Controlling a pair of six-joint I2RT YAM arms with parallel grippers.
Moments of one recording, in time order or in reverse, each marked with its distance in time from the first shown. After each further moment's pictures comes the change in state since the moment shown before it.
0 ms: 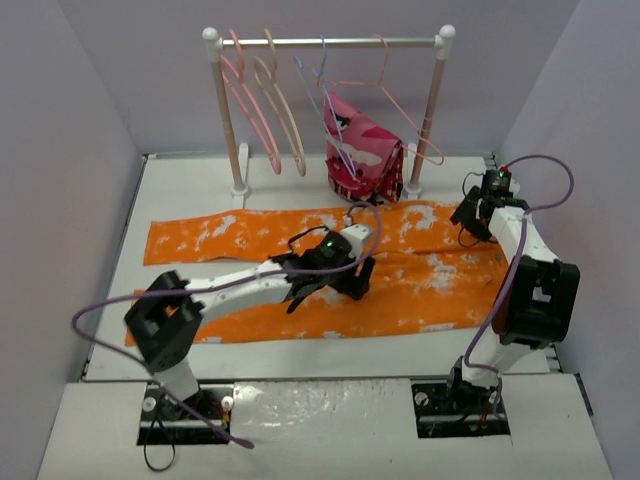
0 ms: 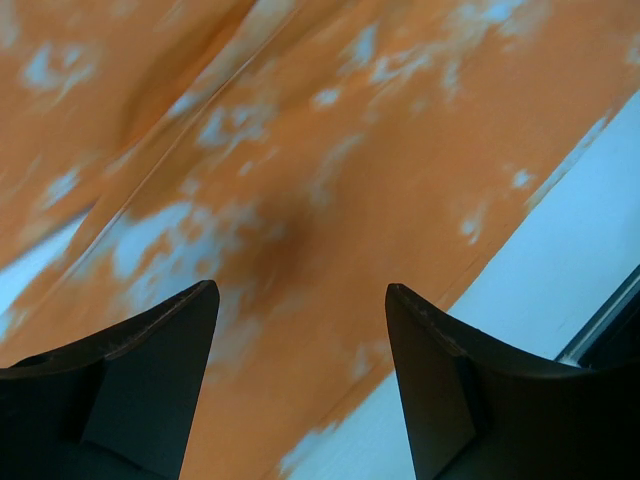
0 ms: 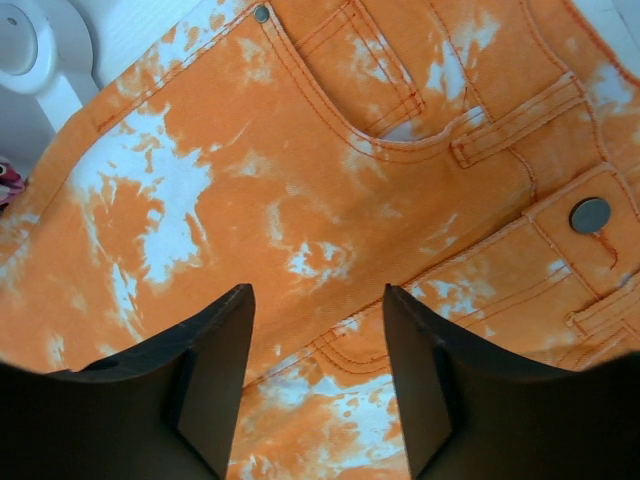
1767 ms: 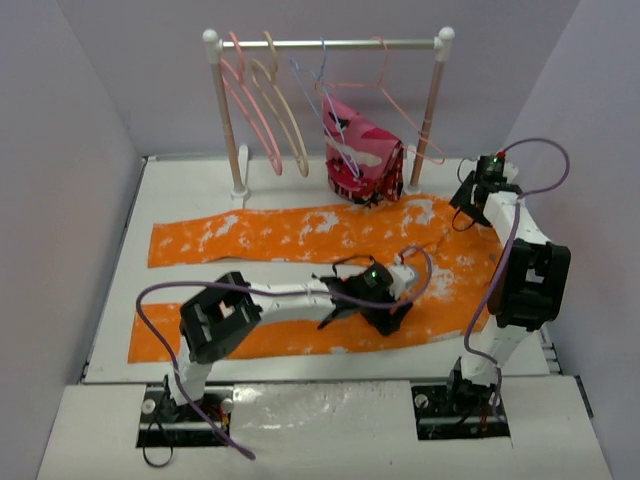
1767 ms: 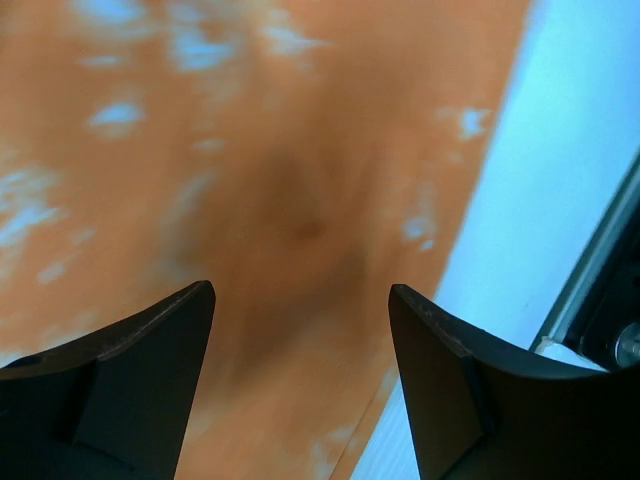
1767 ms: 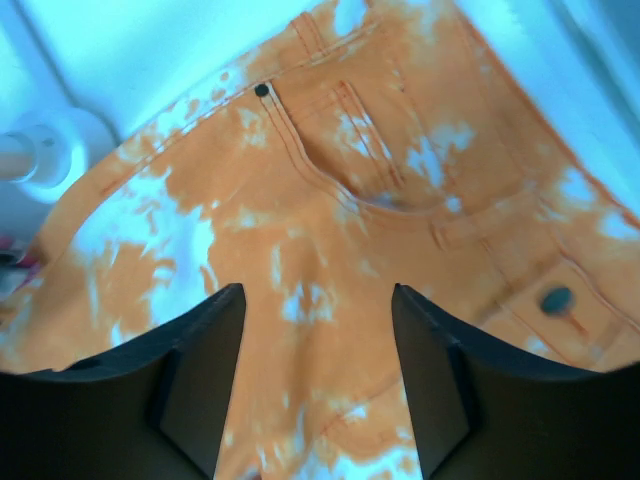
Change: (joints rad) left arm -0.177 0.315 0.159 0.094 0.149 0.126; right arm 0.025 0.207 0.217 0.013 0.099 -0.005
